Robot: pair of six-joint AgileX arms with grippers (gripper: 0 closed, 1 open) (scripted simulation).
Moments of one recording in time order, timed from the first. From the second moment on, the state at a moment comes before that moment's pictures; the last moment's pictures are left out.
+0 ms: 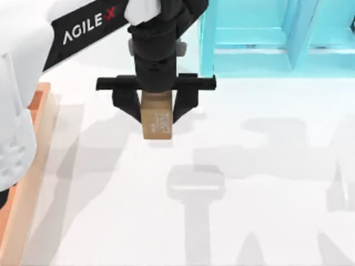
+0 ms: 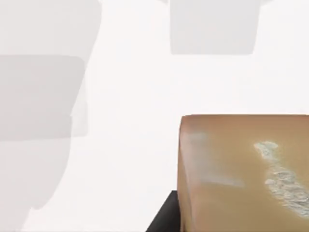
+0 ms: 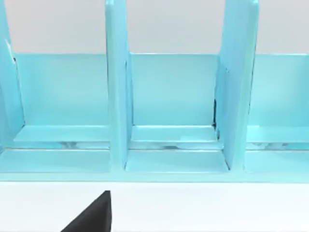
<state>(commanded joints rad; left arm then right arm) -0.60 2.23 2.04 -1.38 0.00 -0.57 0.00 0.00 0.00 0.00 0.00 0.00</state>
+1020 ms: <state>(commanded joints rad) -0.09 1.99 1.82 -1.40 0.00 -0.06 0.00 0.00 0.00 0.00 0.00 0.00</state>
